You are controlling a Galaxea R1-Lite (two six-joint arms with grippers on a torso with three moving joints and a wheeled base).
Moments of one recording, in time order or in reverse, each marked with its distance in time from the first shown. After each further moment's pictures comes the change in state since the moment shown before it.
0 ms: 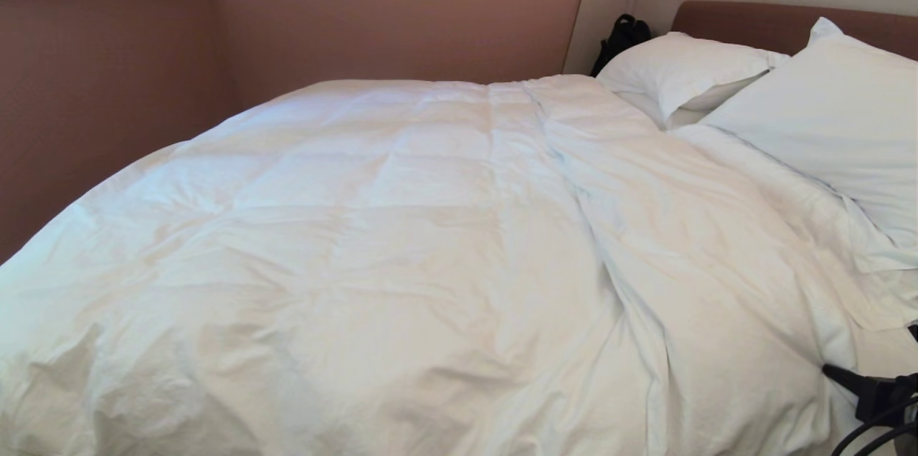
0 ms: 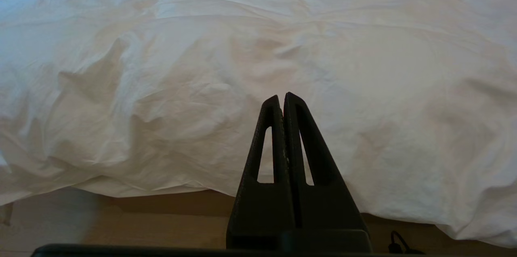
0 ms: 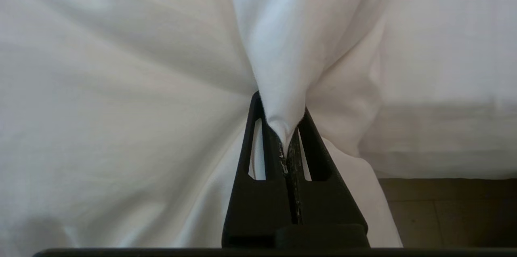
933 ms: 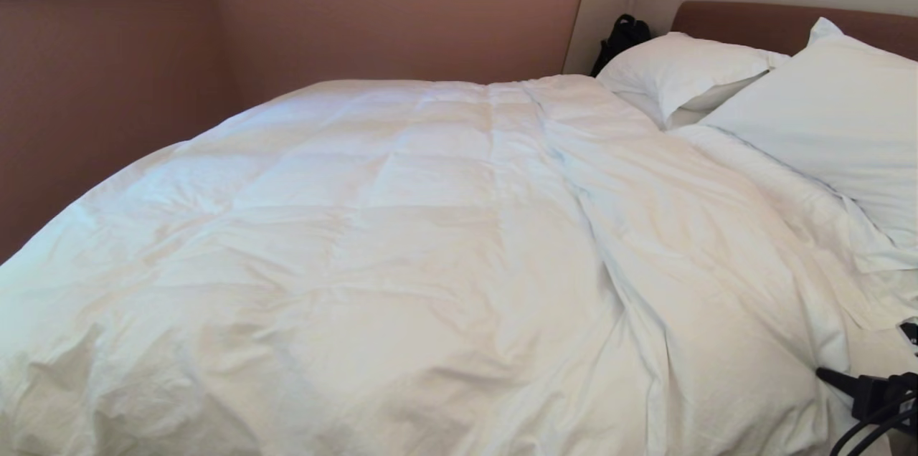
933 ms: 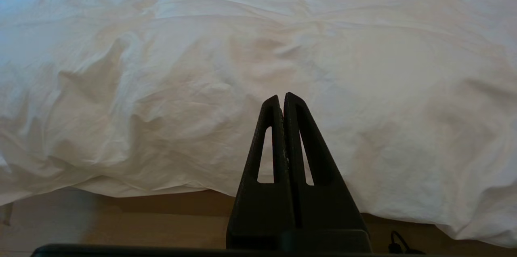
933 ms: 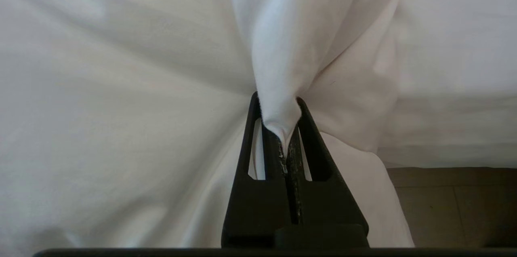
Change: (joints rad) left arm 0.000 0.000 0.000 0.000 0.000 0.000; right arm 0.003 0.003 -0.081 0.177 0.015 -0.008
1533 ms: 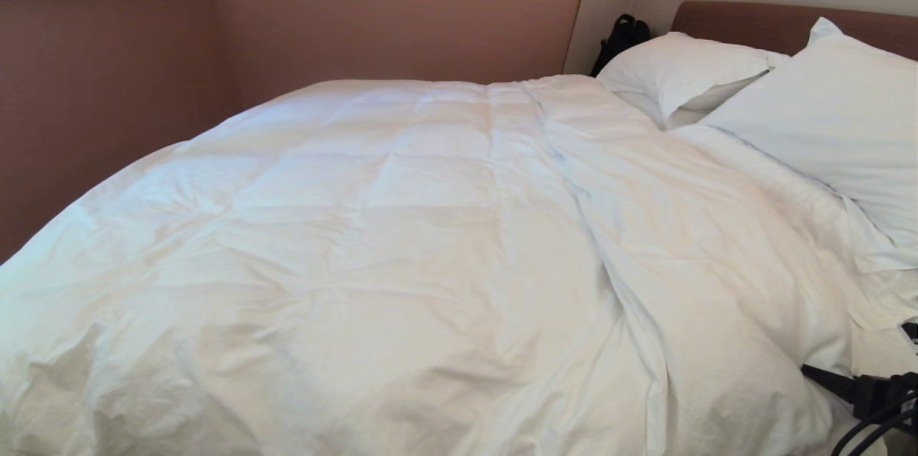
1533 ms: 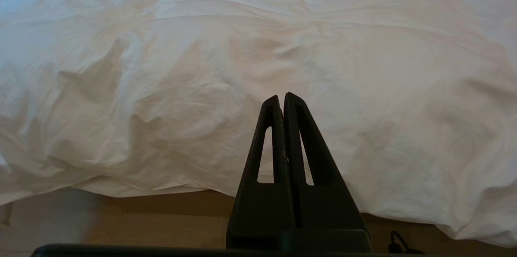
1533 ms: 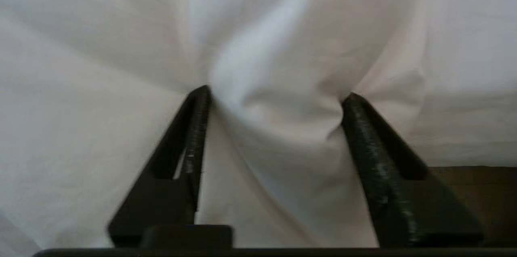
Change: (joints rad) left arm 0.000 0.000 0.000 0.000 0.000 -0.001; right arm -0.005 0.000 -0.003 0.003 0.000 0.000
